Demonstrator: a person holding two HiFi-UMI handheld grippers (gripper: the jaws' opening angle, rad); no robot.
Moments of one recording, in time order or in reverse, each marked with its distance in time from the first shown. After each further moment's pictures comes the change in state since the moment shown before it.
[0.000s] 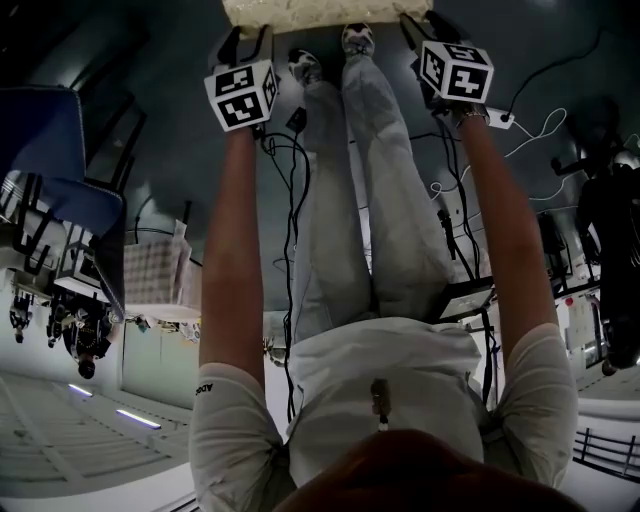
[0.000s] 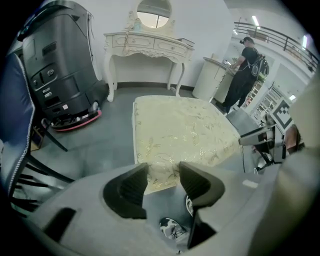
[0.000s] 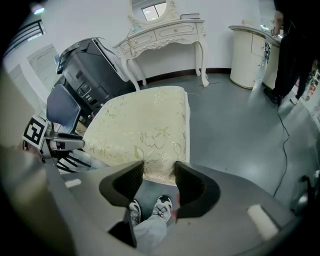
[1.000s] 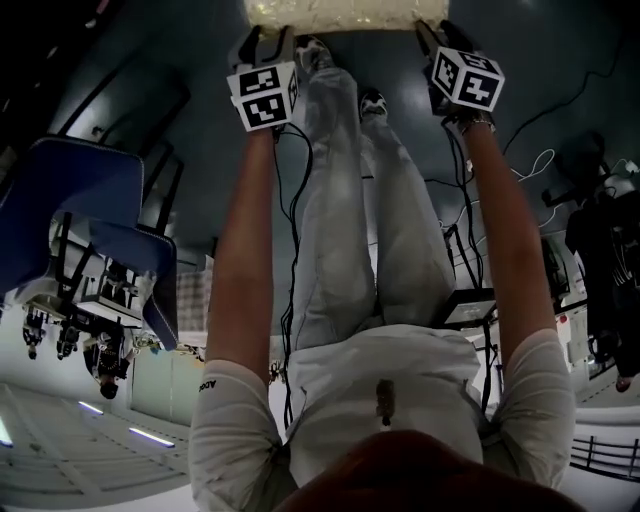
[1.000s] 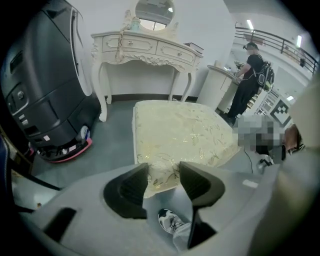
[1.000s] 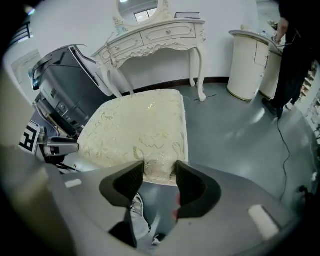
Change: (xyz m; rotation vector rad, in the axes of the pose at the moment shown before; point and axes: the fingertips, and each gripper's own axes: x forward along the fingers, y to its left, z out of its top) left arm 0.097 0.062 0.237 0.050 -0.079 -0.026; right arm 0.073 -0.041 0.237 0.071 -0.076 -0.090
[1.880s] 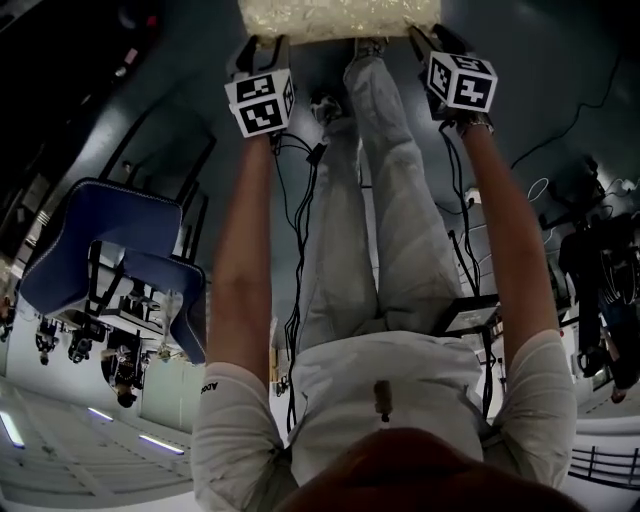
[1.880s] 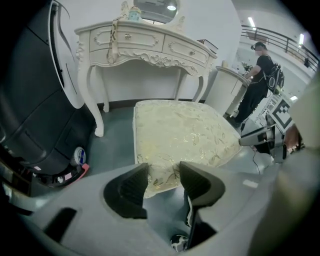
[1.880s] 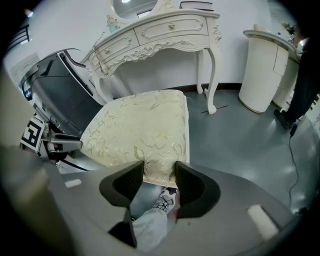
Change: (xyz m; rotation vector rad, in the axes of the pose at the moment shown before) left arm 0.086 0.058 0.171 0.018 0.000 0.017; right arm 0.074 -0.012 0.184 -0.030 -0.013 0.035
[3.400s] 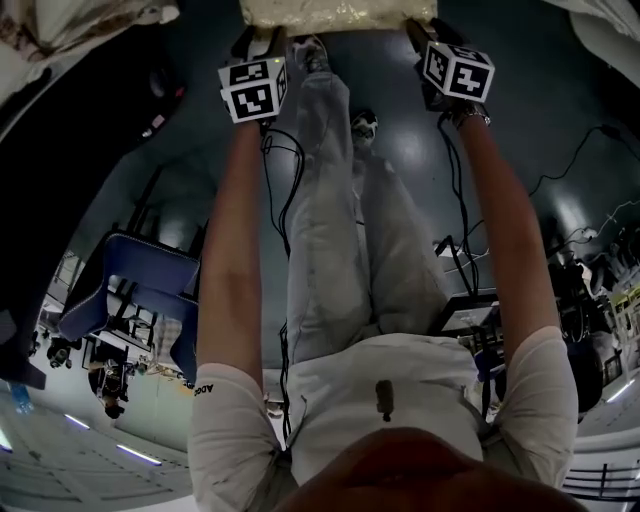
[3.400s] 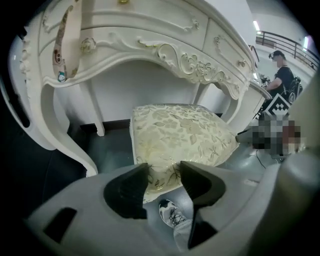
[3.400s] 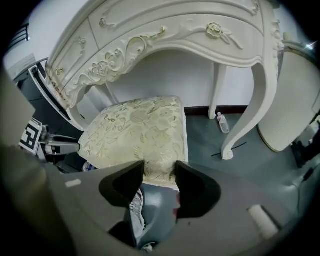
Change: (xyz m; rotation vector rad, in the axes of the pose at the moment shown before) left arm 0.157 0.104 0.297 -0.016 -0.062 0.023; right arm 0.147 -0.042 0.344 -0.066 -0.061 0.021
